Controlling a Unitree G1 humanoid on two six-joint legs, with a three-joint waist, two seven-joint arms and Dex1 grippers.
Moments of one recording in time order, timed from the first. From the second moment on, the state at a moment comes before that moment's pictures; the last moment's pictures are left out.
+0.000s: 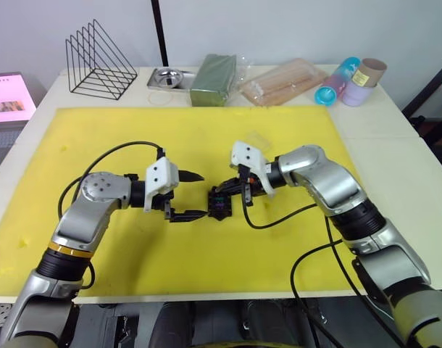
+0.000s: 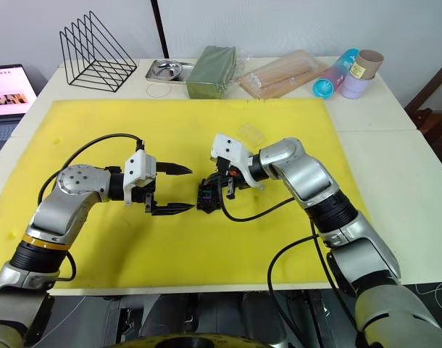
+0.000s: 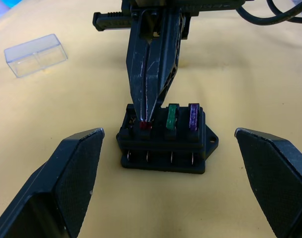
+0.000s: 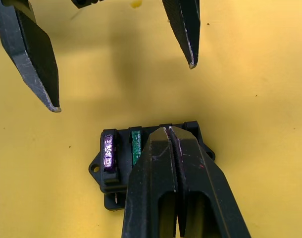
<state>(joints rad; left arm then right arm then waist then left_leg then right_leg) -0.44 0.64 -0.14 -0.08 -0.32 0.26 -1.19 -0.82 -0.51 0.41 0.03 0.22 0.75 1.13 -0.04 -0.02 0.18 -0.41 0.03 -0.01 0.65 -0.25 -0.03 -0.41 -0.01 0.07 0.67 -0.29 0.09</state>
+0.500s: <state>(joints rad) -0.47 0.65 -0.12 -0.06 -0.34 0.26 -1.20 -0.84 -0.56 0.23 -0.09 0.38 0.93 1.10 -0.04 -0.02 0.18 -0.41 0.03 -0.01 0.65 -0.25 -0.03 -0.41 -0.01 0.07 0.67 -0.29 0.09</state>
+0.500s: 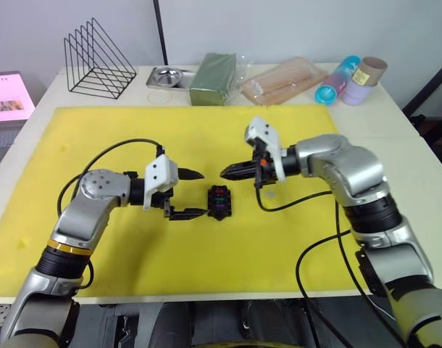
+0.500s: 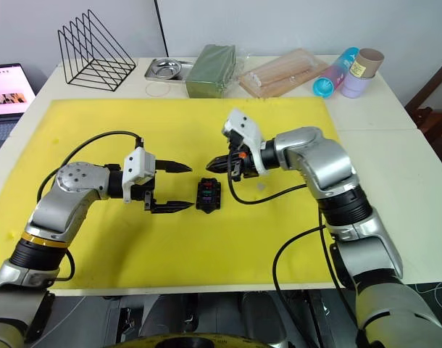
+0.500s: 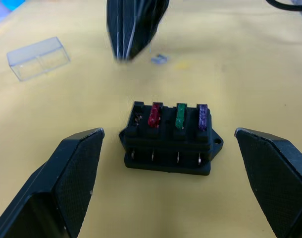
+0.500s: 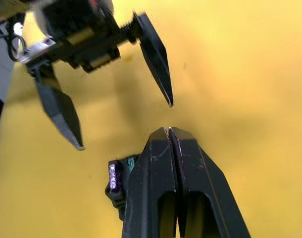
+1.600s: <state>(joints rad) -0.53 0.78 -0.07 0.07 -0.38 0.32 -1.40 -0.27 -1.00 -0.17 -0.41 0.46 0.86 1.00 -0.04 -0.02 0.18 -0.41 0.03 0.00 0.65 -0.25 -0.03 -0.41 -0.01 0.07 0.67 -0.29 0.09</state>
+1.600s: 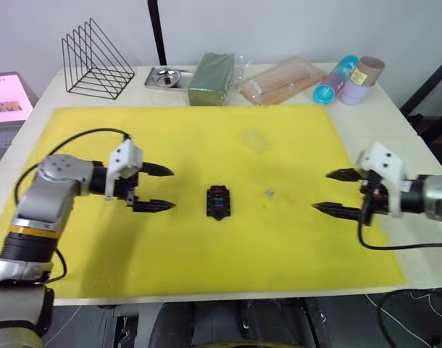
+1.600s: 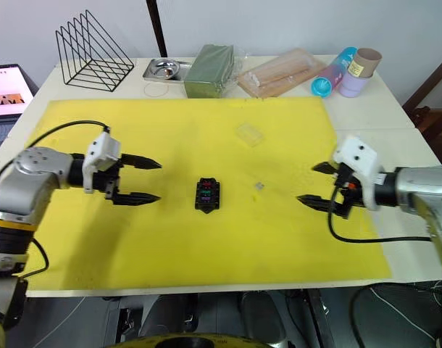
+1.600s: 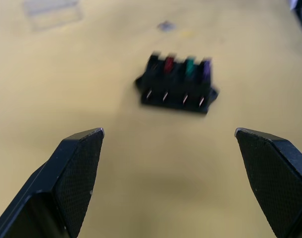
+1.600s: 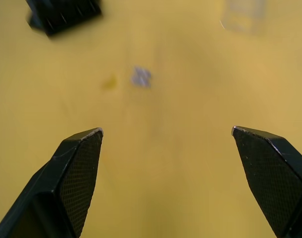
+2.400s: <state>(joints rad) -0.45 0.76 -0.10 -0.08 -0.39 0.36 -1.31 -0.44 -0.42 -0.38 -0.33 0.81 1.61 0.50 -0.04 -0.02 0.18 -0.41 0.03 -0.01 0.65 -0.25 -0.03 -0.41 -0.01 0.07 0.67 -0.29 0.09</state>
